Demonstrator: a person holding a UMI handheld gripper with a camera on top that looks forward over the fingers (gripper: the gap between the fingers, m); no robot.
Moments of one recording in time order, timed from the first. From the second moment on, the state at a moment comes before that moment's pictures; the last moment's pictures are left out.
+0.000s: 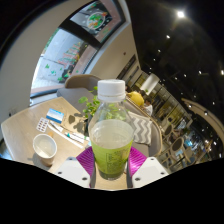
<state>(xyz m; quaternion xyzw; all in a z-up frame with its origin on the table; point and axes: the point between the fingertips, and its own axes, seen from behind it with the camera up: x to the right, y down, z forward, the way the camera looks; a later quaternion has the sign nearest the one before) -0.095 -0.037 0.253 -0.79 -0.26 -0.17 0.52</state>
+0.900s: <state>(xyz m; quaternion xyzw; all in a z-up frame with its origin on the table) -0.110 -0.043 0.057 -0.85 -0.08 0.06 0.51</state>
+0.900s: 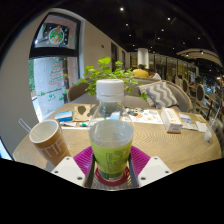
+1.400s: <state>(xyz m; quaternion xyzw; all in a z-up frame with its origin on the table) -0.095 -0.195 0.159 -0.91 -0.02 -0.01 0.42</state>
